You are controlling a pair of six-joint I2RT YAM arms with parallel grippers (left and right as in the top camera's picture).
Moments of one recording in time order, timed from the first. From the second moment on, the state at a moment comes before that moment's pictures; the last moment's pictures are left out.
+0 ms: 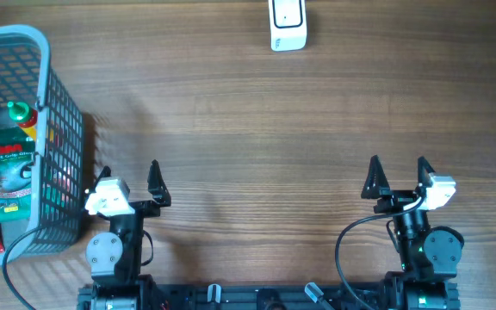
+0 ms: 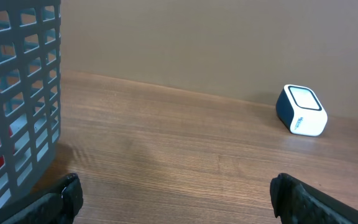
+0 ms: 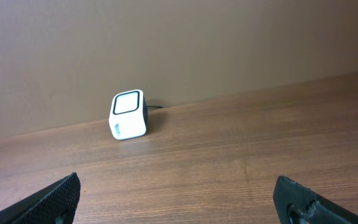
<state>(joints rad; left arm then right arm) 0.06 0.01 0.01 -0.08 0.01 -0.17 -0.05 0.02 0.01 0.00 -0.10 0.21</state>
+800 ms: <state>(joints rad) 0.06 0.01 0.01 -0.08 0.01 -0.17 -0.05 0.02 0.01 0.00 -0.10 0.21</state>
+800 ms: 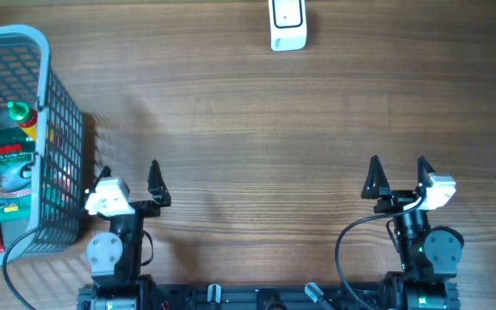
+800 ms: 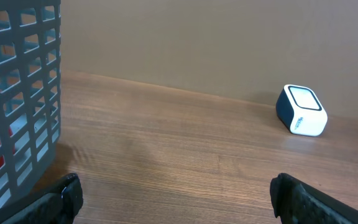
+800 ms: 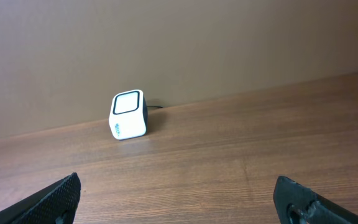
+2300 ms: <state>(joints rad) 0.06 0.01 0.01 -0.02 -0.01 -0.13 -0.05 0.02 0.01 0.00 -0.10 0.21</state>
